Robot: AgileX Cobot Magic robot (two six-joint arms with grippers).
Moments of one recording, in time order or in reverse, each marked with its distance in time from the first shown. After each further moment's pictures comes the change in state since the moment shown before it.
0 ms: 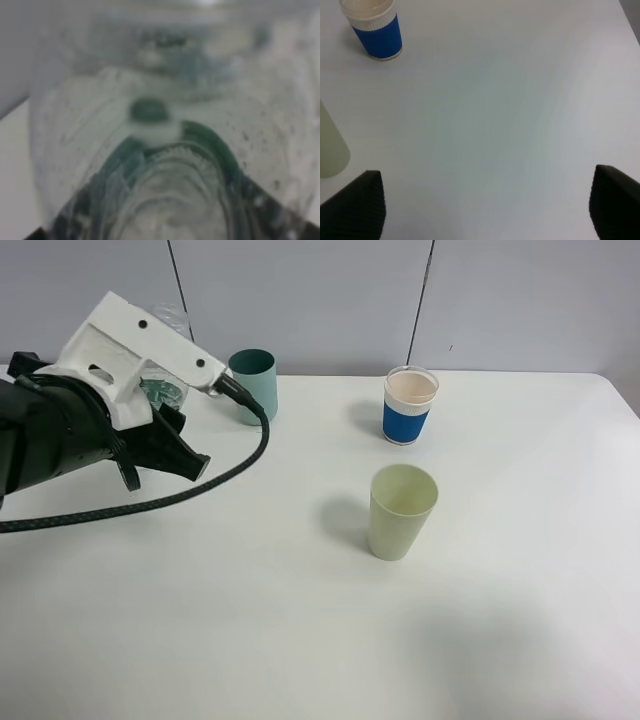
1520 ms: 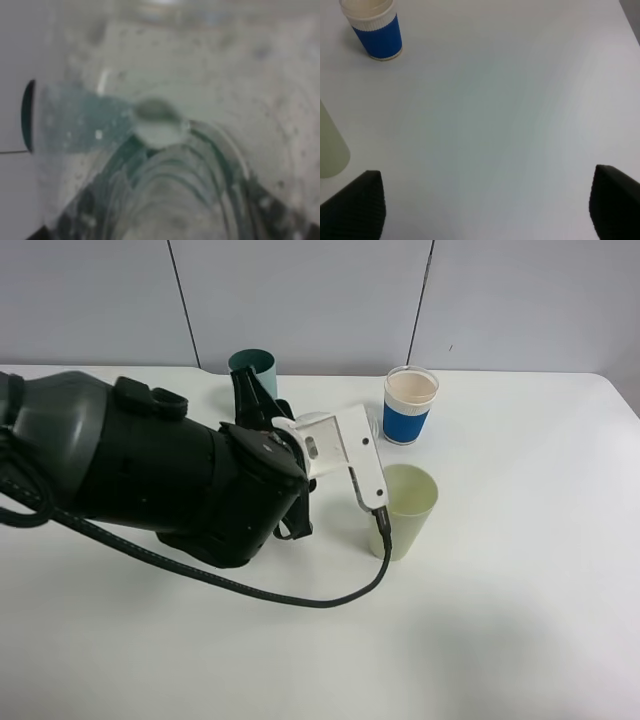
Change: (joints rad) left arm -0.181 0.499 -0.346 -0.021 -0.090 0.459; right arm 0.000 0.000 0.000 0.000 0.000 0.000
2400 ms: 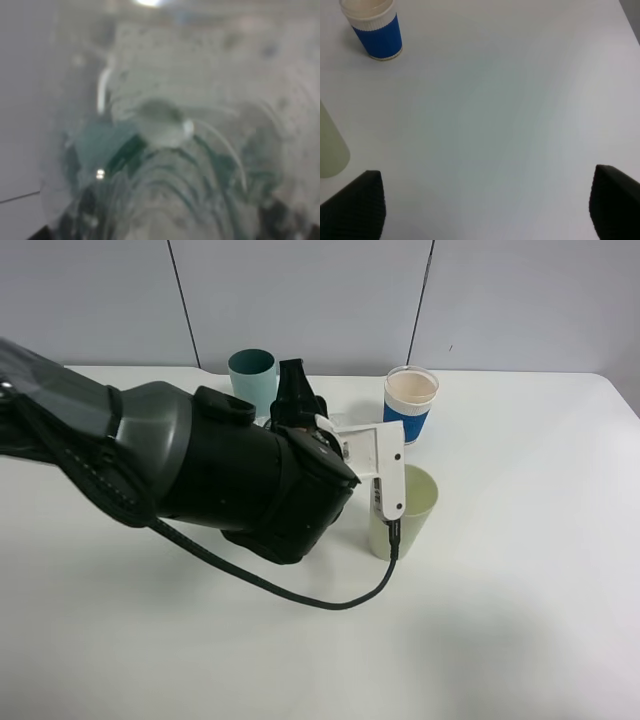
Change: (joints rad) left arm -0.016 0.102 -0.135 -0.001 -0.069 0.219; right arm 0.000 0.000 0.000 0.000 0.000 0.000
